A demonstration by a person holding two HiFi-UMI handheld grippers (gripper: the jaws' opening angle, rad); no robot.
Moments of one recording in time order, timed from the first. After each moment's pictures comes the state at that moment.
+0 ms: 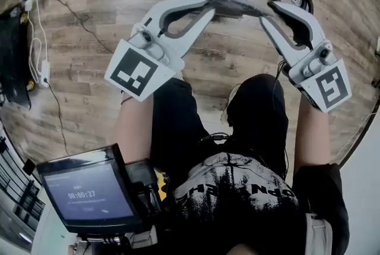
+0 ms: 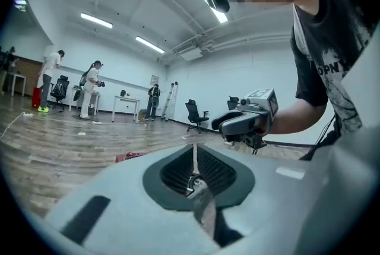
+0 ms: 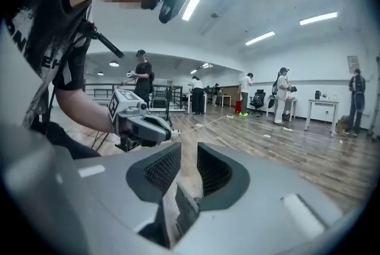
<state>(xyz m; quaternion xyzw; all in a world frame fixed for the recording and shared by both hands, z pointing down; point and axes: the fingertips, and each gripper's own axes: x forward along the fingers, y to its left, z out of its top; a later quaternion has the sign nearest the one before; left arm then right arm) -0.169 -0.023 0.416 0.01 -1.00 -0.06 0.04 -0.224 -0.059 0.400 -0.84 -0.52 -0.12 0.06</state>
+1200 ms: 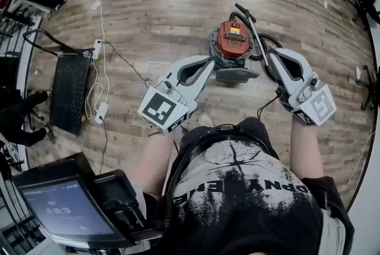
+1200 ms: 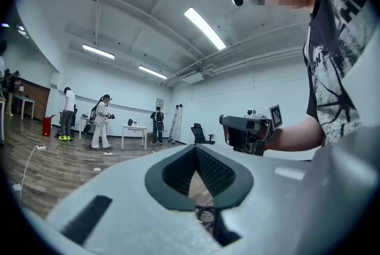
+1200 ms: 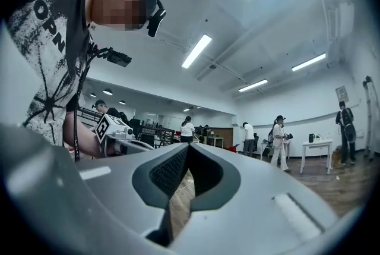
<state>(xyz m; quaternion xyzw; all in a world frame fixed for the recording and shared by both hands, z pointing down) -0.021 -0.010 -0.007 -0.02 -1.00 -0.04 0.02 -0.122 -0.066 -0.053 -0.83 -0.55 0.01 -0.05</state>
